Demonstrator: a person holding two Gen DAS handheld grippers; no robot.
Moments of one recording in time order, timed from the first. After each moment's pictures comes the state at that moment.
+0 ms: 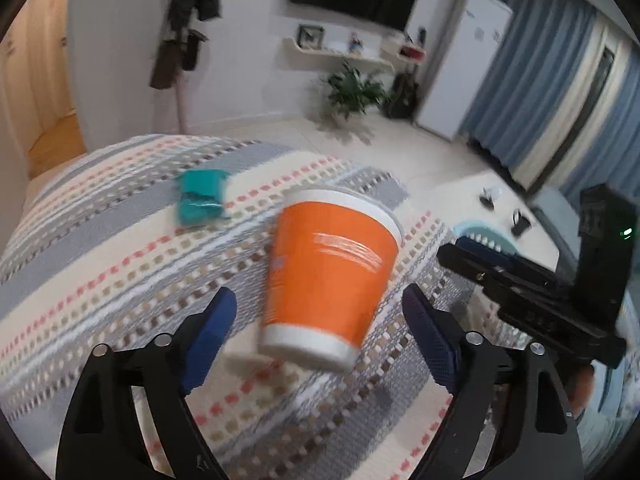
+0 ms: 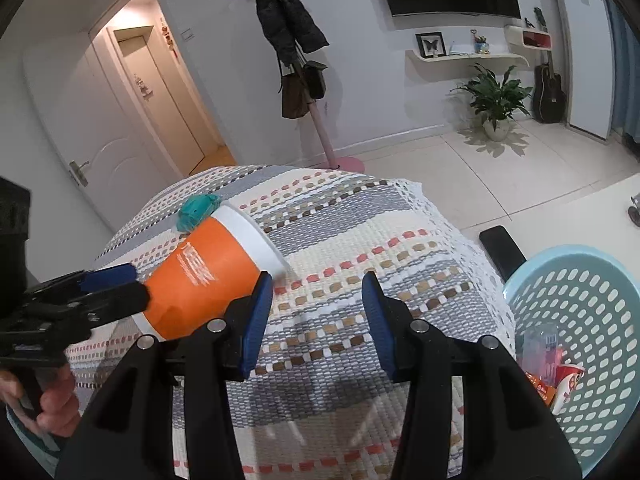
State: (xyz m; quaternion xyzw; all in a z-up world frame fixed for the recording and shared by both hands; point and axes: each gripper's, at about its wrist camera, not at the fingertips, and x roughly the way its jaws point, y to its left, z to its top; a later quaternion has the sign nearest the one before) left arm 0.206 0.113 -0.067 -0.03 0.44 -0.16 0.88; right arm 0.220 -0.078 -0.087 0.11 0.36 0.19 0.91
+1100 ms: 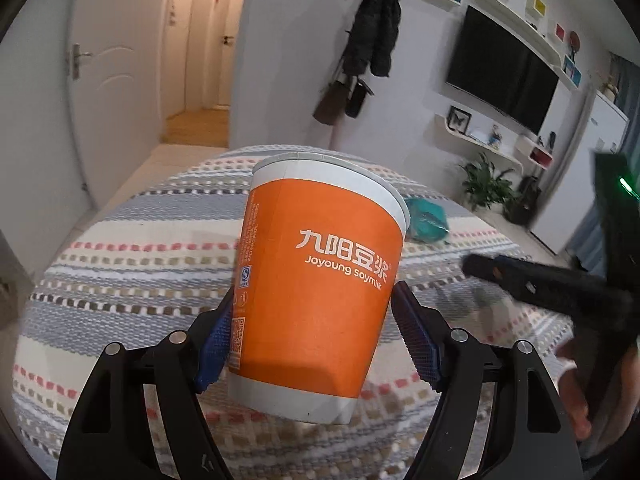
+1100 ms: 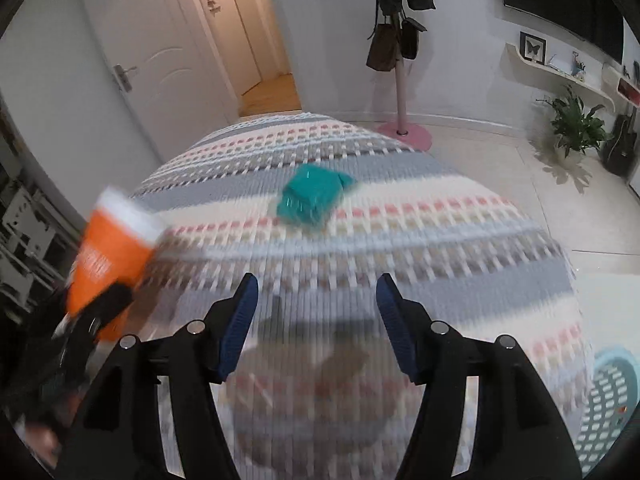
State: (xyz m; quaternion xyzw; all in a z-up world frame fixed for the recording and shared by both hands) left arm 0.132 0.226 -0.064 -0.13 0.33 0.12 0.93; right arm 0.284 0.084 -0.077 -0.01 0.42 0.30 0.85
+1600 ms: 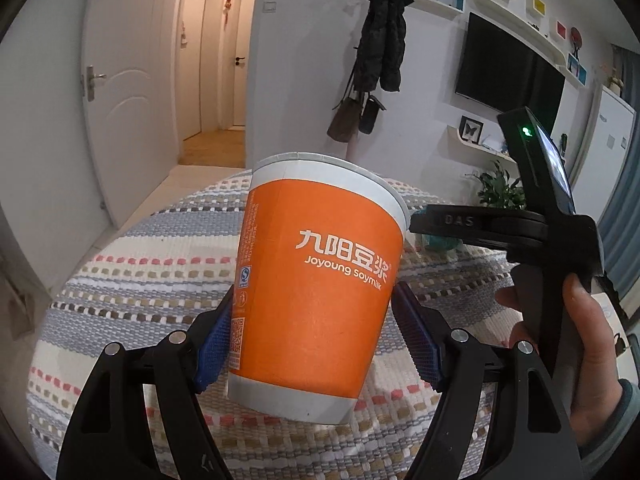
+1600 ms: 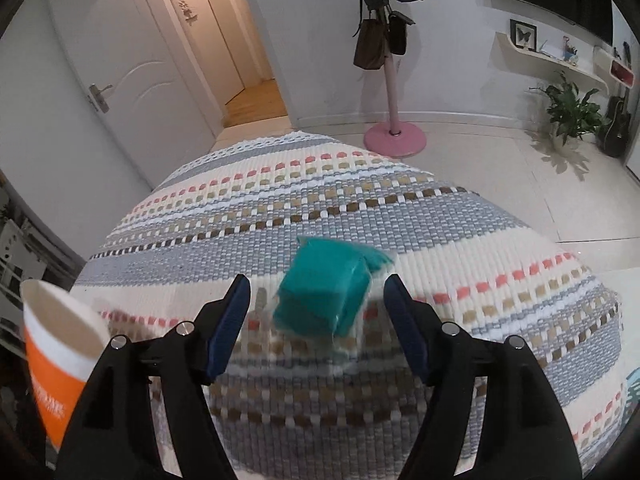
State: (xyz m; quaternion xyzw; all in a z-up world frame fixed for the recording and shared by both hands) left arm 0.125 0.216 -0.054 -0.10 0.30 0.15 0.94; right arm 0.339 0.142 -0.086 0.00 0.43 0.26 0.86
